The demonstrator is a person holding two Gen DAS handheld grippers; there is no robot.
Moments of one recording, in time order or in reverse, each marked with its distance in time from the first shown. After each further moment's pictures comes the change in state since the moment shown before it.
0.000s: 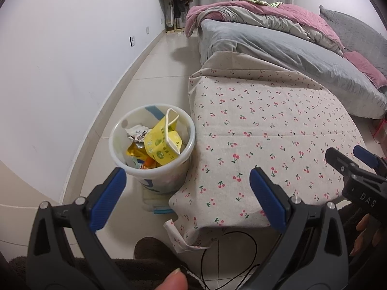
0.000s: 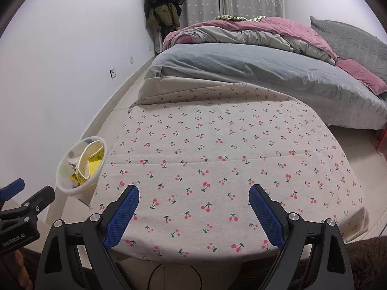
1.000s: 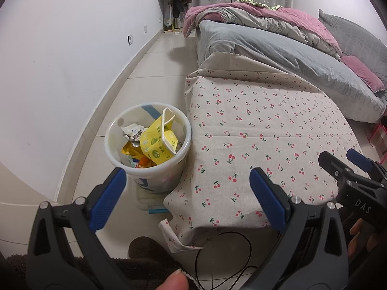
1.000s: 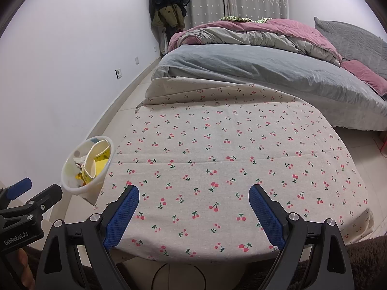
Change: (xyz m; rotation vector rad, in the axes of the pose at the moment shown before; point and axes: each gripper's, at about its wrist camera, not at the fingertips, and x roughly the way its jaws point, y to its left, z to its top) left arm -0.001 0.003 0.000 -0.023 -0.001 -0.029; right arm -0.001 0.002 -0.001 -0.010 -0.006 0.035
